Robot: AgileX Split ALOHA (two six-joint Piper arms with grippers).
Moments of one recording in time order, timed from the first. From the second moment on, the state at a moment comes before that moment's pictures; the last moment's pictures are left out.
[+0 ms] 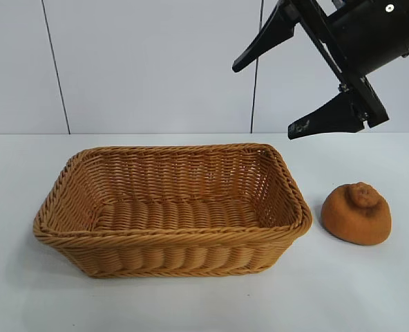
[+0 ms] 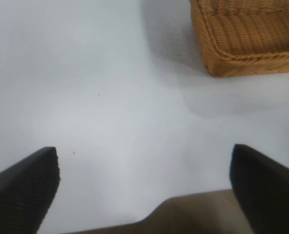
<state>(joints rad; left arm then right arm) -0.11 0.20 -0.50 -0.05 1.08 -0.04 0.21 1.64 -1.06 1.02 0.80 -0.38</state>
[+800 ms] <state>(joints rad) 0.02 0.00 -0.50 -0.05 1.07 -0.04 0.21 1.64 -1.06 1.00 0.80 -0.38</state>
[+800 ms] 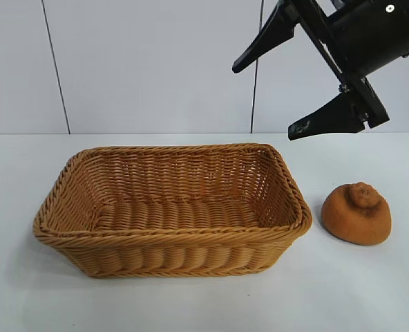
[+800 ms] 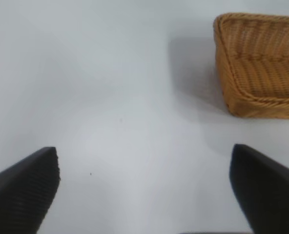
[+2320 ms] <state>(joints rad) 0.02 0.00 -0.50 -0.05 1.06 -0.04 0.10 2.02 -1.25 0.19 0.77 0.06</state>
